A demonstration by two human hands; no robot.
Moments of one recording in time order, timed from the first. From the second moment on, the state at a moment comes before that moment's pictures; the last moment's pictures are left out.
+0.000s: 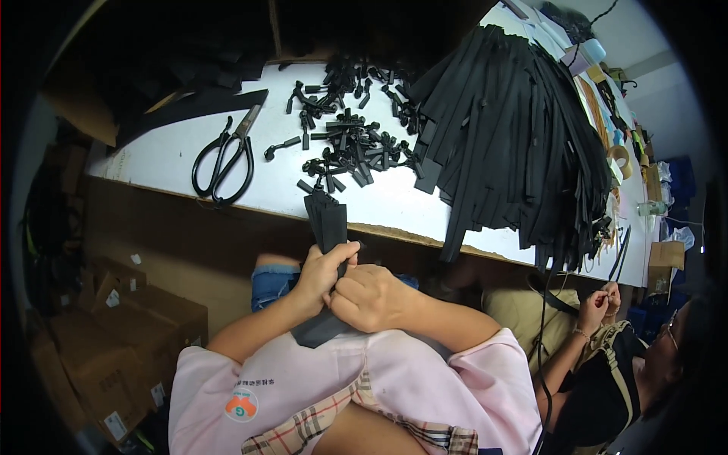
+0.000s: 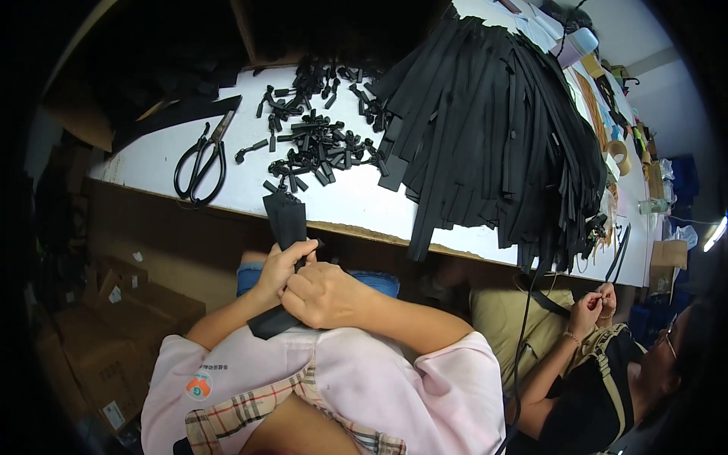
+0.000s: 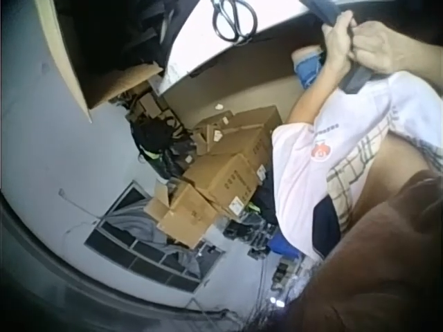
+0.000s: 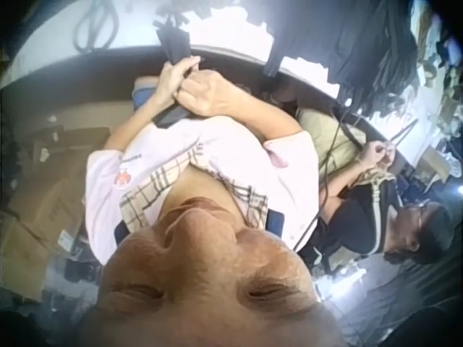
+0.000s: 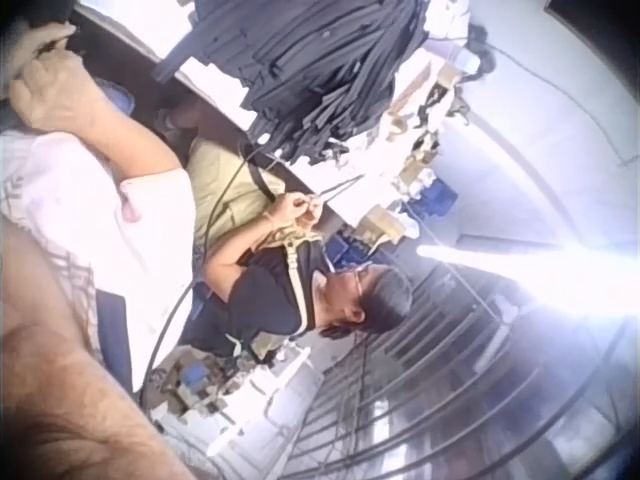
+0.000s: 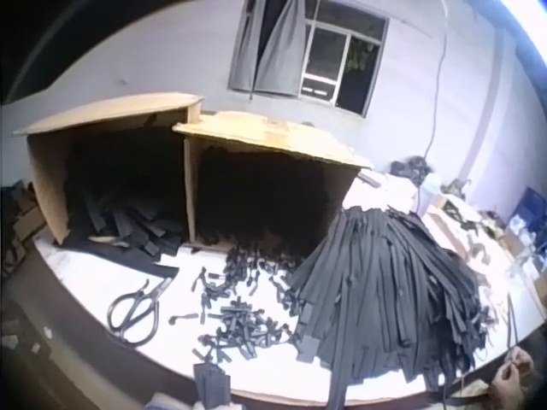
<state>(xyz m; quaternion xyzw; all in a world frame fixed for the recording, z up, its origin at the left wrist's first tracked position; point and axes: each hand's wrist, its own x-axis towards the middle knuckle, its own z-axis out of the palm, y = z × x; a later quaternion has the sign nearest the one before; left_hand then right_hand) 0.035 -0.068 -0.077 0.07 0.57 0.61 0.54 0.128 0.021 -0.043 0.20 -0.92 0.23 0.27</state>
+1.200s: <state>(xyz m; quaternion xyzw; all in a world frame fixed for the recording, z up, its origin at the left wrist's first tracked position) 0.044 -0.057 -0.038 0.30 0.54 0.68 0.38 0.156 0.064 -0.029 -0.12 -0.76 0.57 0.28</state>
